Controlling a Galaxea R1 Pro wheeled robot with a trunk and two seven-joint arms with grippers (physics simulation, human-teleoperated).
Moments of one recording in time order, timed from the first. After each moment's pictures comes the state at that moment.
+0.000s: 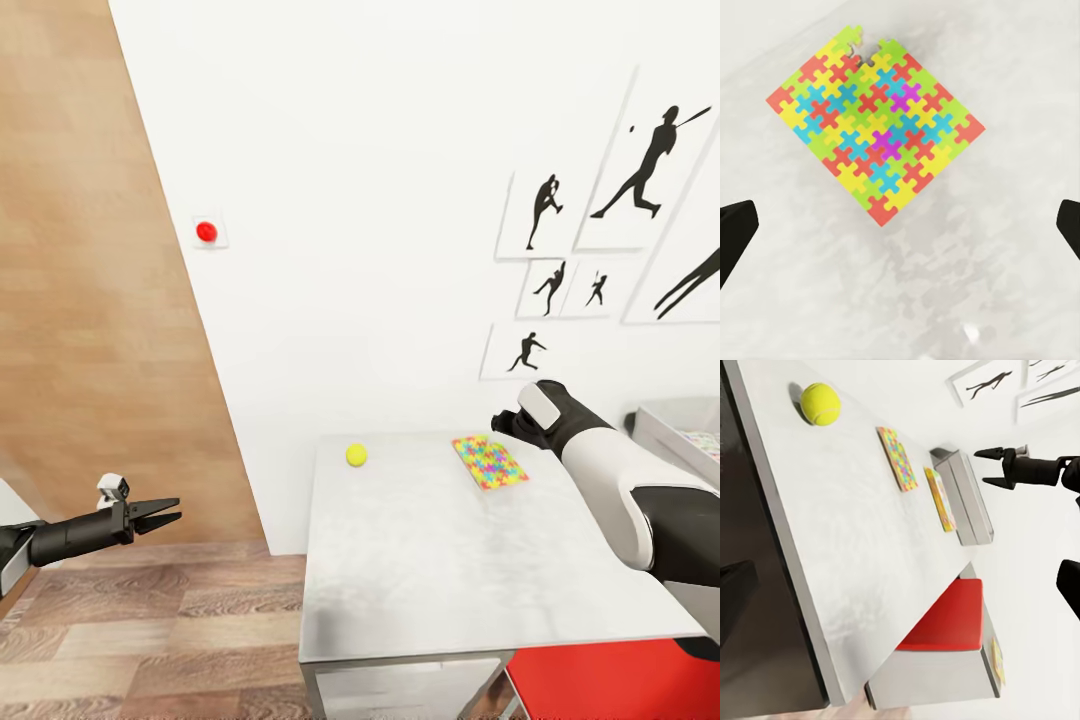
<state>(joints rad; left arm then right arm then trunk) -0.84 0.54 0.04 -0.28 0.23 0.59 -1.57 -1.30 -0.14 0.05 -0.25 -0.59 0.69 -0.49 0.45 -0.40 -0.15</state>
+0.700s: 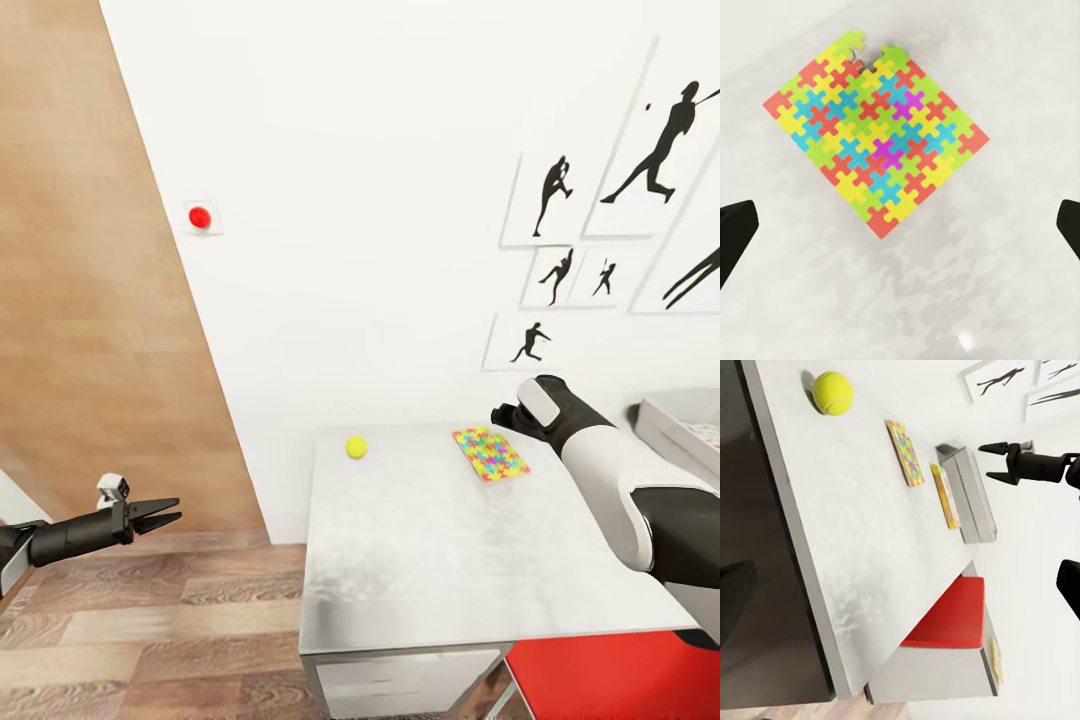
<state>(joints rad) -0.84 0.54 0.04 -0.28 0.23 0.59 -1.57 -1.30 -0.14 0.07 -0.29 -0.59 0.69 -0.49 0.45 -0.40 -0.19</state>
